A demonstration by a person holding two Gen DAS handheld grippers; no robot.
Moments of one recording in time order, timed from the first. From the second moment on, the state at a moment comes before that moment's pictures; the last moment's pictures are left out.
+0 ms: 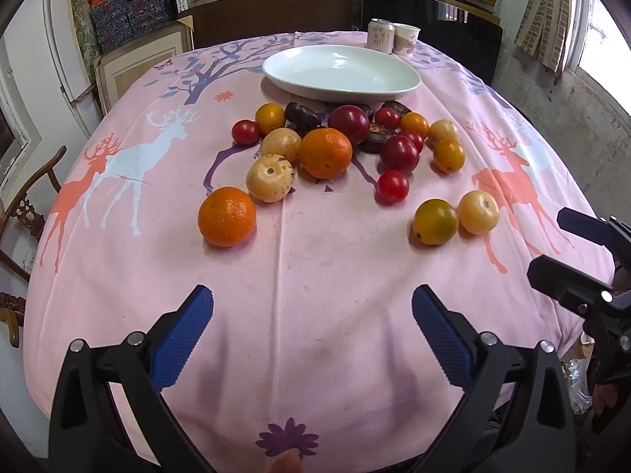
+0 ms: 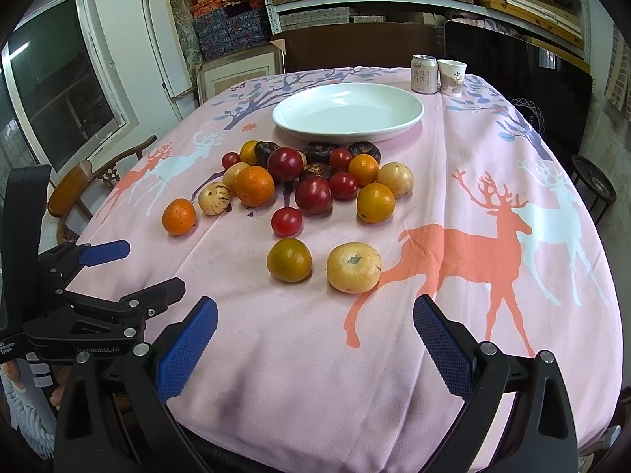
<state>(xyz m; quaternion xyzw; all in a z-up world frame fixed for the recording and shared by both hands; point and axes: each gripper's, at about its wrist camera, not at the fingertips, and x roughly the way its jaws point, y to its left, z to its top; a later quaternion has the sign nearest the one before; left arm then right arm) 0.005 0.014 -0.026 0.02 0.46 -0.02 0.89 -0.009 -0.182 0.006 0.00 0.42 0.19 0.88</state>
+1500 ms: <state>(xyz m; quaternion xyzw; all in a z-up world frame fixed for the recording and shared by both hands) 0.071 -0.035 -0.058 0.00 0.46 -0.18 0.87 0.023 -0.242 -0.034 0.06 0.42 0.19 0.88</state>
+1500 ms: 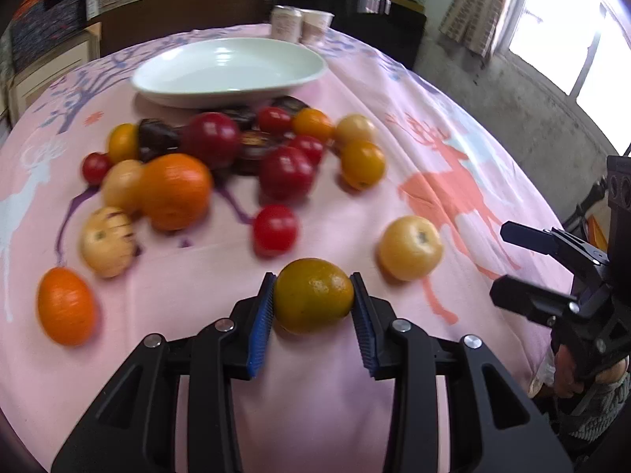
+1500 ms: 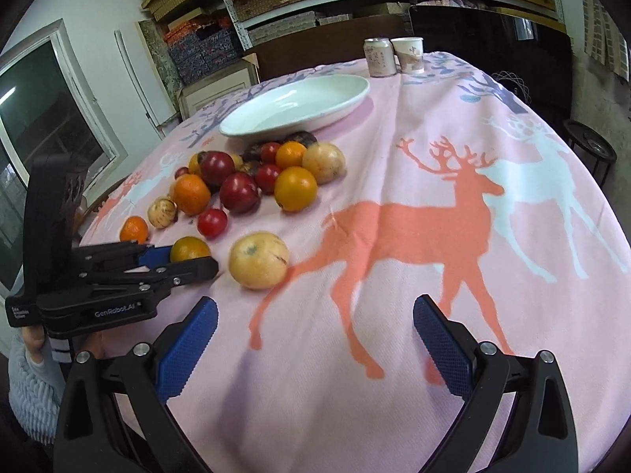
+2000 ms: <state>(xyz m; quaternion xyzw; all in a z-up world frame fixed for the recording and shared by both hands) 0.061 0.046 -0.047 -0.05 0.45 -0.12 0.88 0.057 -0.176 -0.051 -0.03 0.45 0.20 0.87</state>
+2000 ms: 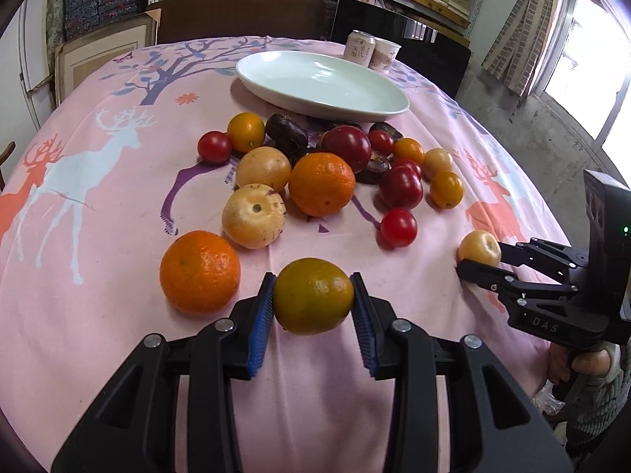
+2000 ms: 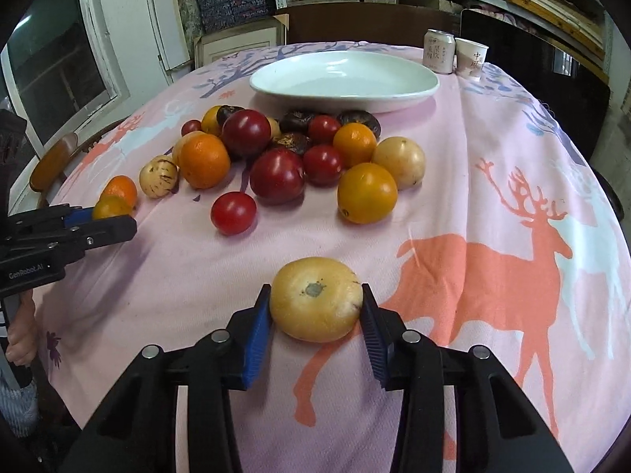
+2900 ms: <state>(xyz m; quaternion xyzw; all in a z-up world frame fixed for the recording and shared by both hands) 0.302 0.027 -0.023 -0.08 0.45 -0.12 0.88 0.277 -0.171 -0.015 0.07 0.41 0.16 0.90</state>
